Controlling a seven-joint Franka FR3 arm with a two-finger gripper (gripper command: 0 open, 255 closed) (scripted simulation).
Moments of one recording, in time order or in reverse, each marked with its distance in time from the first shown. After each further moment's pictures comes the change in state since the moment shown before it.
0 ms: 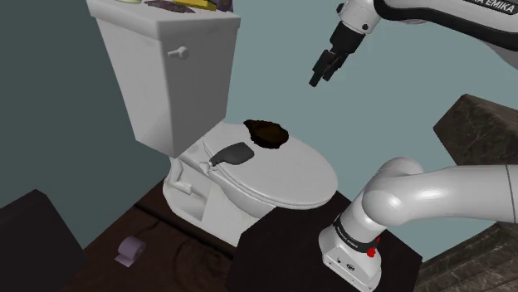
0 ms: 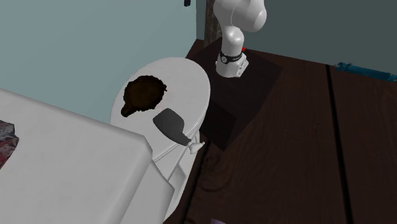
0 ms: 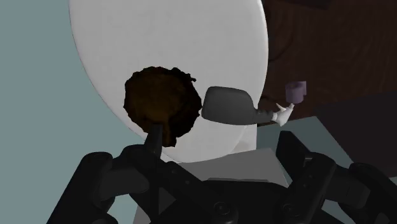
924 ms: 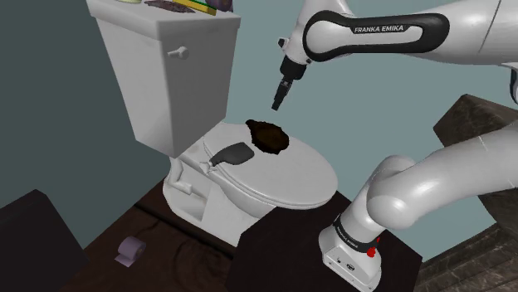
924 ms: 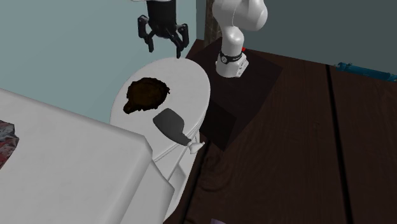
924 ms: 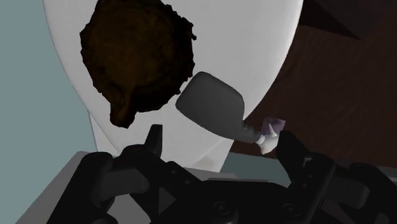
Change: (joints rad) arm 0.140 0.330 -0.049 -0.062 -0.021 0.333 -0.291
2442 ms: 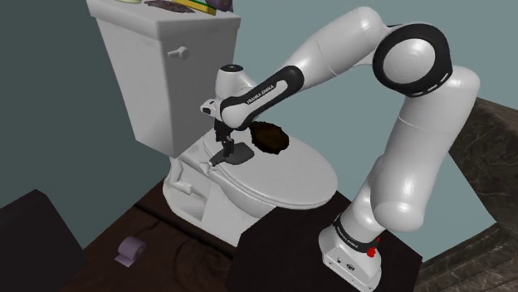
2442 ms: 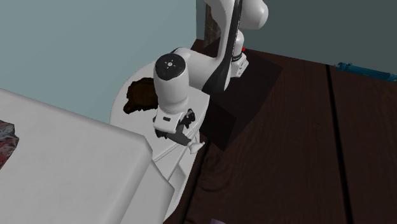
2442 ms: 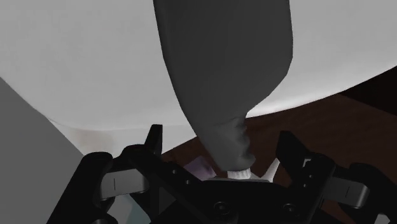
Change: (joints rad) arm 0.169 0.738 0.060 0.176 -0.008 0.450 -0.508
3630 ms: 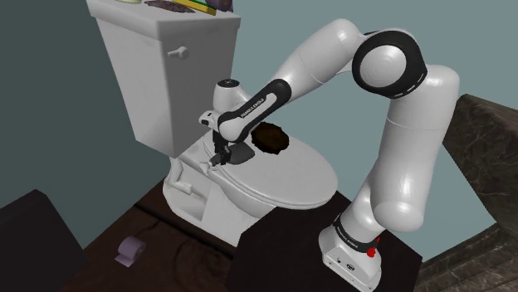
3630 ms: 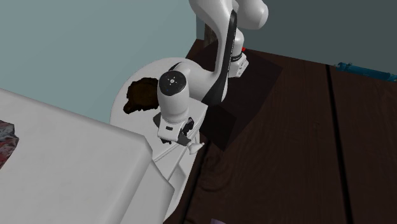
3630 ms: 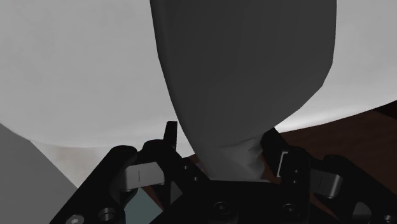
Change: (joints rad) arm -0.003 0.108 0.002 0.005 -0.006 0.101 -0.012
